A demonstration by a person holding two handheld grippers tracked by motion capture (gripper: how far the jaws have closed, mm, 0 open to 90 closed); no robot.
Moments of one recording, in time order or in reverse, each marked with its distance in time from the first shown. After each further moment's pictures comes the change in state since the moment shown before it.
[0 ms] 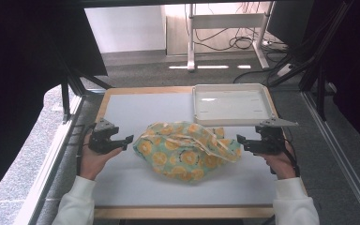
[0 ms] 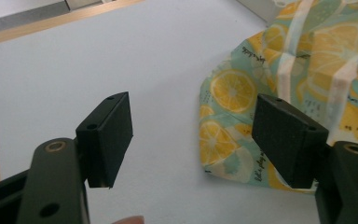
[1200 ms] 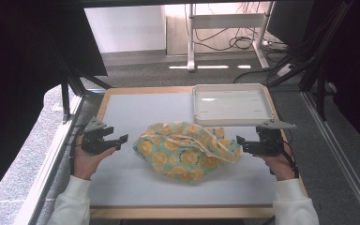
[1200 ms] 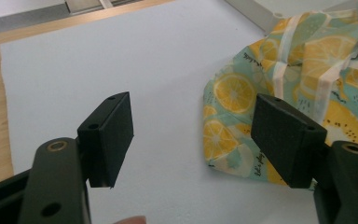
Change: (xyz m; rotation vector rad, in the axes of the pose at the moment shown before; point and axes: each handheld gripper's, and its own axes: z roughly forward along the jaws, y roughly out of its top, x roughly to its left) left arm 0.012 -0.003 -0.016 -0.029 -0.012 -0.028; right arm 0.002 -0.005 0.004 0.000 -0.034 -0.029
